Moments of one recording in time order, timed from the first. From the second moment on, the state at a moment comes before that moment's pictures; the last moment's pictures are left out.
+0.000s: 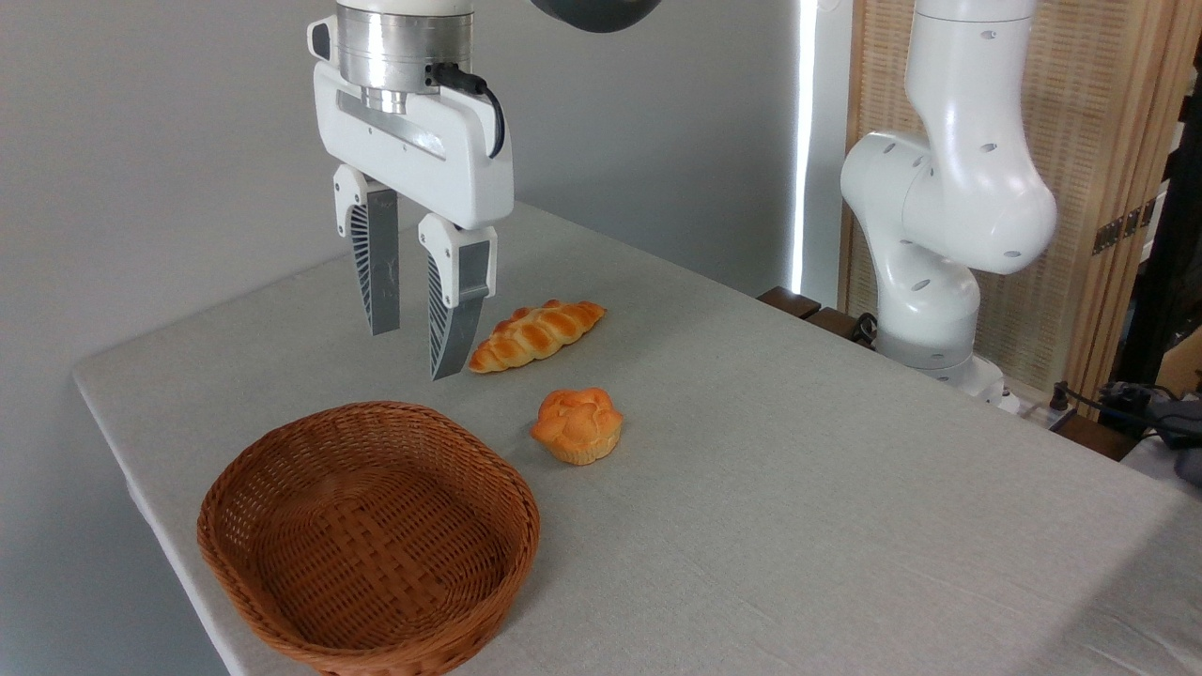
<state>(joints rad) -0.18 -0.08 0.06 -1.79 -0.03 1.94 0.60</state>
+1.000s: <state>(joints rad) -0.18 -0.08 0.05 -1.79 -0.03 1.94 0.60</state>
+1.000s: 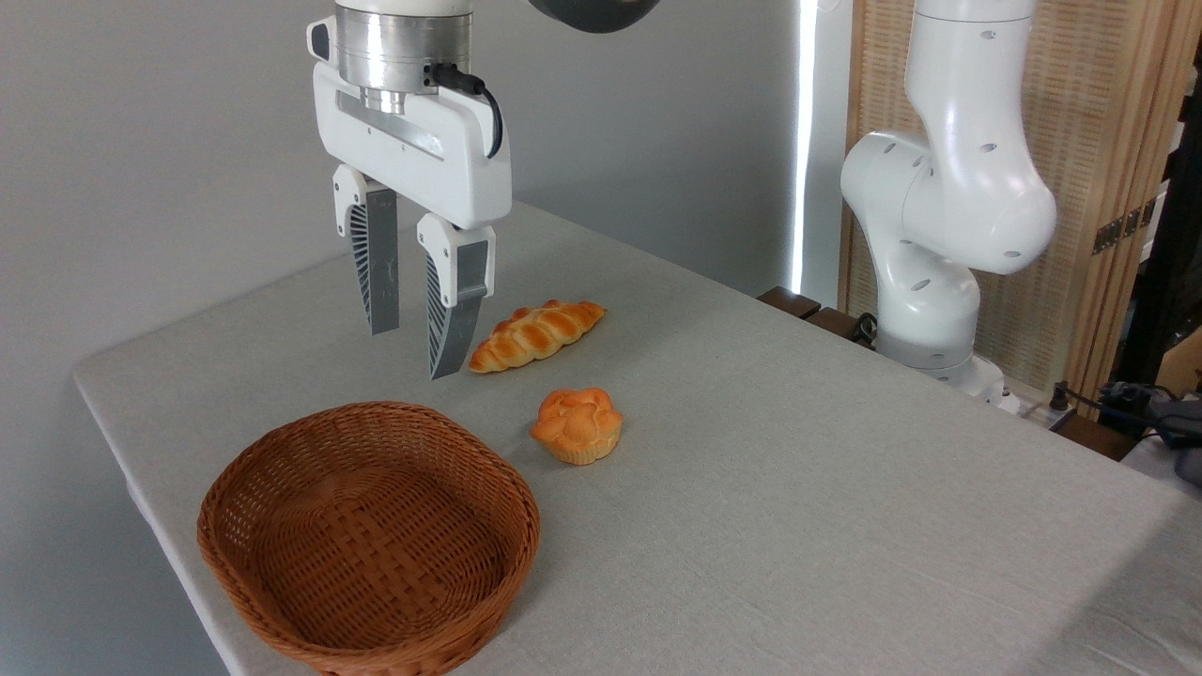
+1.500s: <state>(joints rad) -0.30 -0.07 0.04 -1.84 -0.05 1.91 0.47</state>
